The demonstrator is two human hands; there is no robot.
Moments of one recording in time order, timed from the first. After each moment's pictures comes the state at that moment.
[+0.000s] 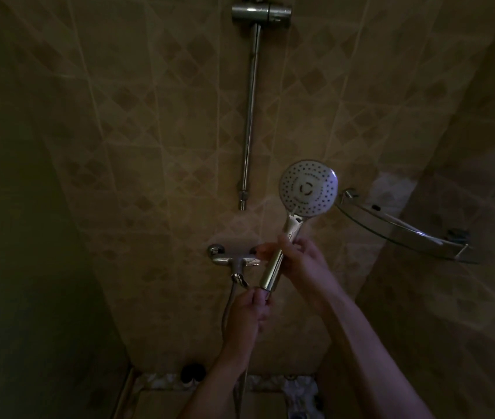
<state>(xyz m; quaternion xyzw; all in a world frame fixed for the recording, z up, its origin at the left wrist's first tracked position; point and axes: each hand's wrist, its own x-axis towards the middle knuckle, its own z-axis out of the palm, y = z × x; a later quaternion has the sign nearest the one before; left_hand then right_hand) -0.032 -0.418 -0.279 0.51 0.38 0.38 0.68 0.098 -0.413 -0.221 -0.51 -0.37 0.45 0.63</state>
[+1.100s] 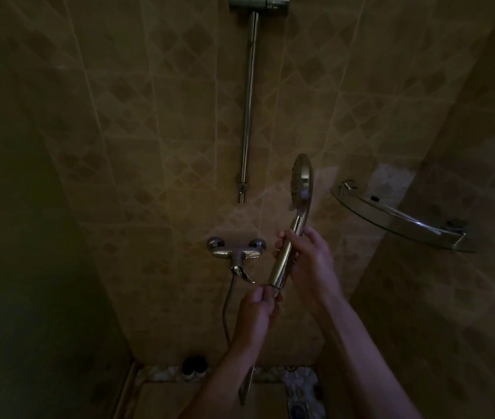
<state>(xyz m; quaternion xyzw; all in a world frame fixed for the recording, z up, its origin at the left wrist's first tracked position) -0.019 -0.424 -0.294 0.50 0.40 0.35 0.69 0.088 -0.426 -0.222 -0.41 -0.28 0.45 0.74</state>
